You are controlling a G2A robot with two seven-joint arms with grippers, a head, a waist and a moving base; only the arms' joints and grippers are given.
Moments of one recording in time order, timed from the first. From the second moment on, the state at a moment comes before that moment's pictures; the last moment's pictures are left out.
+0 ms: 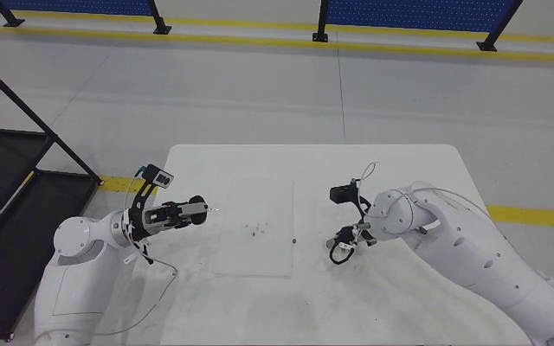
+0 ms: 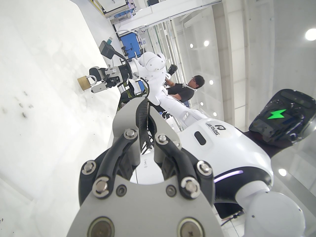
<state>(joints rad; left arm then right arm) 1.53 -1.06 -1.80 -1.62 -0.65 -0.20 -1.44 -0.63 -0.90 0.48 -1.71 -0.32 0.48 1.34</state>
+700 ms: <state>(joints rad) 1.53 -1.06 -1.80 -1.62 -0.65 -0.20 -1.44 -0.42 -0.89 0.20 -1.72 -0.11 0.62 1.20</state>
